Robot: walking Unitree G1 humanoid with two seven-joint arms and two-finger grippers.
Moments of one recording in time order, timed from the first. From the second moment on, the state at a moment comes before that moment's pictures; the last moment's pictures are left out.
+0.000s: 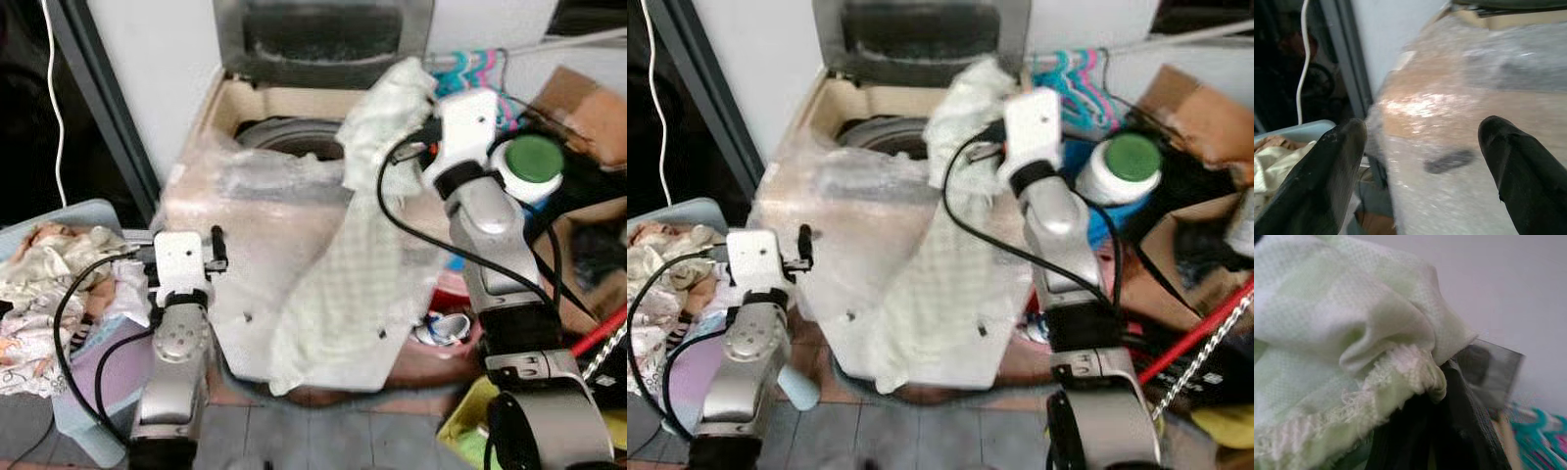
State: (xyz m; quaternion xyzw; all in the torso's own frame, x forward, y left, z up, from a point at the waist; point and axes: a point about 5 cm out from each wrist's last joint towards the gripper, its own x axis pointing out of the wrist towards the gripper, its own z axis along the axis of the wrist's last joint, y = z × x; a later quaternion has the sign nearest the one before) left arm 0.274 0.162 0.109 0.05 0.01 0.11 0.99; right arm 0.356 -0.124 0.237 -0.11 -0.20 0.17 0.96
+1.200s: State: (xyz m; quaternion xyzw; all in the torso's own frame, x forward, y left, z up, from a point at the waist) left arm 0.266 0.177 0.106 0.06 0.02 0.12 0.99; right arm 0.341 -0.136 0.215 -0.12 -0.17 0.19 0.96
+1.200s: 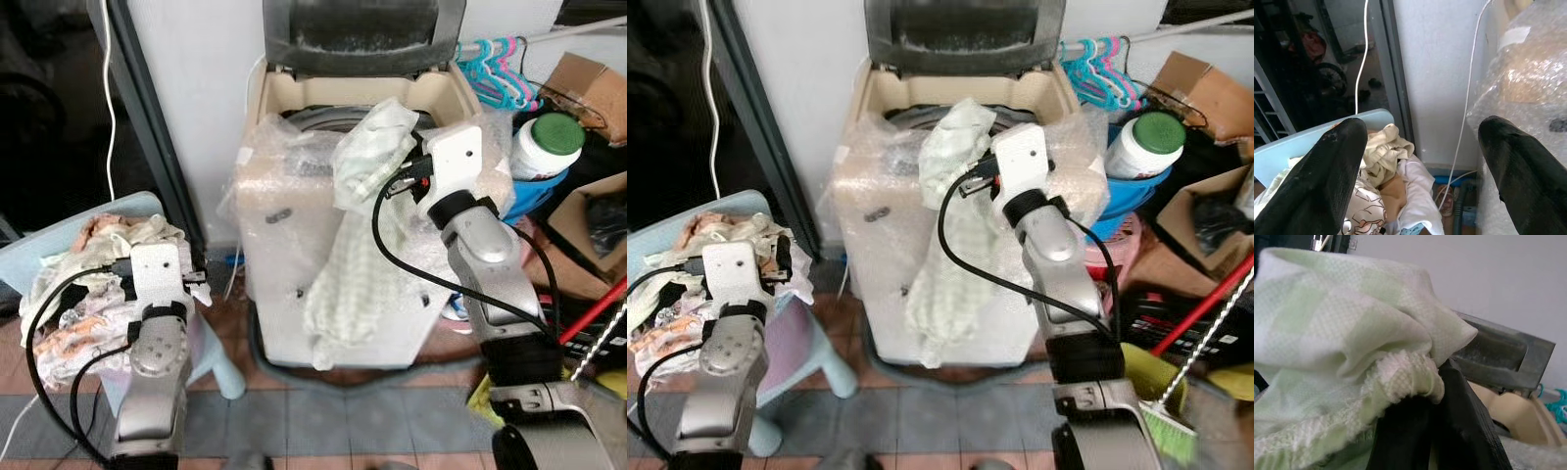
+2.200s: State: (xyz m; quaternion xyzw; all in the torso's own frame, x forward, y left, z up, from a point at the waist) left arm 0.278 0.161 0.116 0.04 -0.01 0.11 0.99; right arm 0.395 -0.143 0.395 -0.26 -0.30 0.18 0.90
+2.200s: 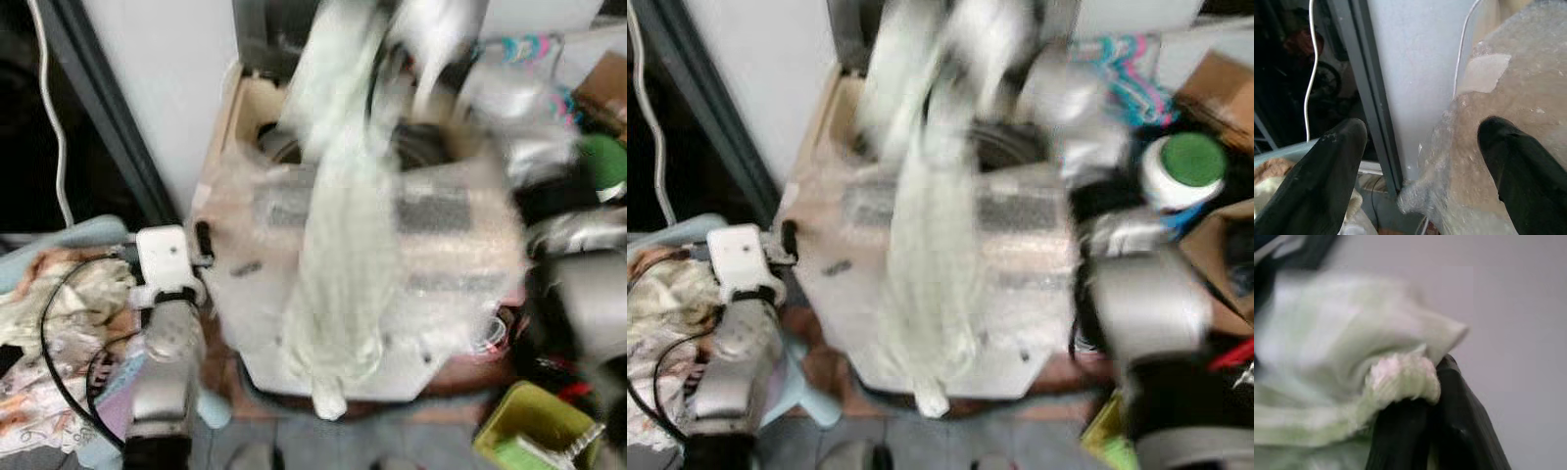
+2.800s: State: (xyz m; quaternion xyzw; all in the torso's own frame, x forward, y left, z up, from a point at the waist) left arm 0.277 0.158 0.111 0.04 0.00 0.12 0.99; right arm 0.390 -0.164 0.286 -0.24 -0.25 0.22 0.91
